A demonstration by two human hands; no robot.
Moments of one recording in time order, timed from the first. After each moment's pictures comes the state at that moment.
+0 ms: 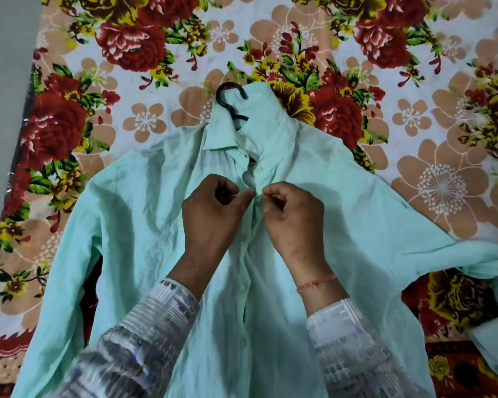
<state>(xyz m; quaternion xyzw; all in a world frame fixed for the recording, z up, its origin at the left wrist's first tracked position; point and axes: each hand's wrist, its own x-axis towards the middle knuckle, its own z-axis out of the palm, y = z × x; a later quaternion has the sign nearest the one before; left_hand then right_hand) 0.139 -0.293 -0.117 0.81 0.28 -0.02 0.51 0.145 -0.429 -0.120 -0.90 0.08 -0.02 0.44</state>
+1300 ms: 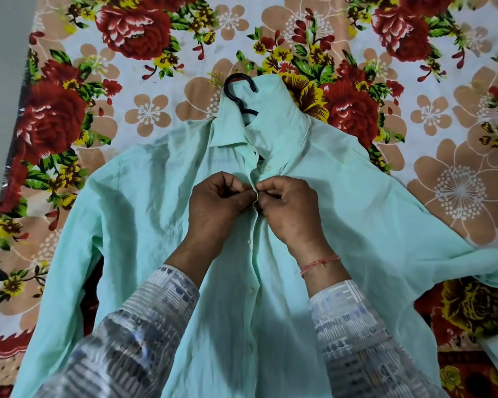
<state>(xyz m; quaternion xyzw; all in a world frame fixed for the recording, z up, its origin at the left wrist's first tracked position) 0.153 -0.276 -0.144 0.65 0.28 -0.10 0.70 0.173 -0.413 -0.139 -0.85 0.14 0.14 0.49</state>
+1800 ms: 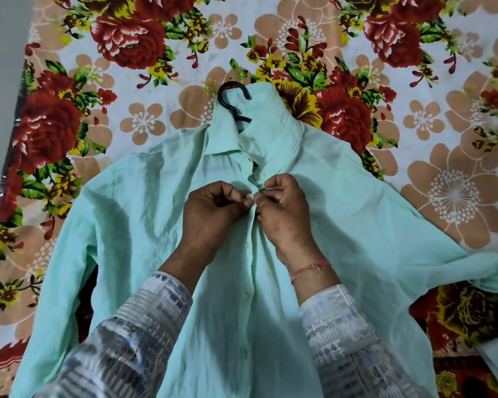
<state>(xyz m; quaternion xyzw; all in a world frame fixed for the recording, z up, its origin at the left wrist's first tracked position) 0.153 -0.279 -0.147 0.65 0.27 -0.11 0.70 0.174 -0.410 -0.150 -0.76 0.23 0.13 0.60</state>
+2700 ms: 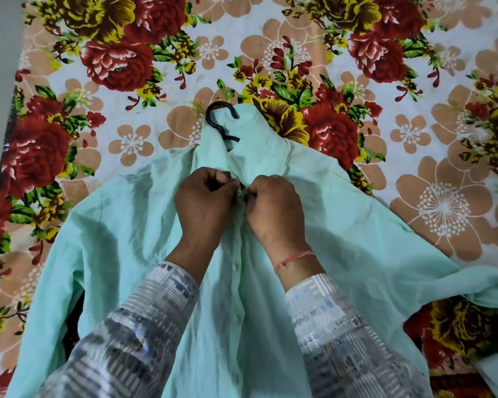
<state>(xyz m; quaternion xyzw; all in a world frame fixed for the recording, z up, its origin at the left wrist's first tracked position) 0.209 -0.297 -0.138 0.75 0.34 0.00 0.57 0.218 -0.418 -0.143 -0.97 -0.01 0.02 0.25</state>
